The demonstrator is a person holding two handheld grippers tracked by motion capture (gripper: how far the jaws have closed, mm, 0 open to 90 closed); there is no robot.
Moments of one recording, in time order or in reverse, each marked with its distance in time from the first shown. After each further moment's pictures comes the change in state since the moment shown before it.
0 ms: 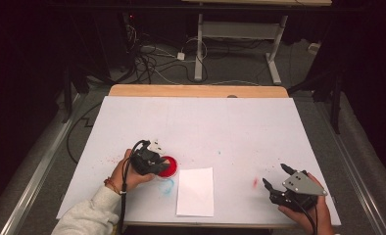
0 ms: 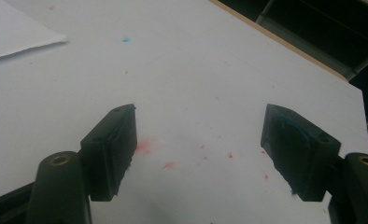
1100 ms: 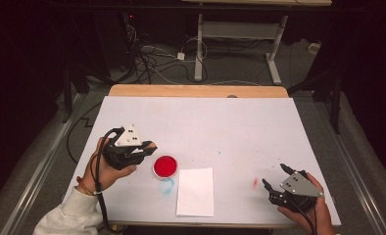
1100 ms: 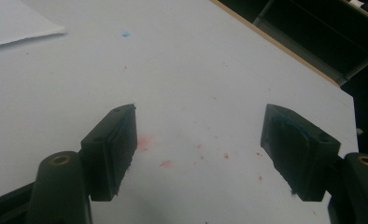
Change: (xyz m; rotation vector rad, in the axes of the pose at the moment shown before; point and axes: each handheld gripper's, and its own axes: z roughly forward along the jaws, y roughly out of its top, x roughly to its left) left arm -0.020 0.007 -0.110 -0.225 0.163 0.086; right arm 0.003 0.002 -0.001 0.009 -0.017 -0.050
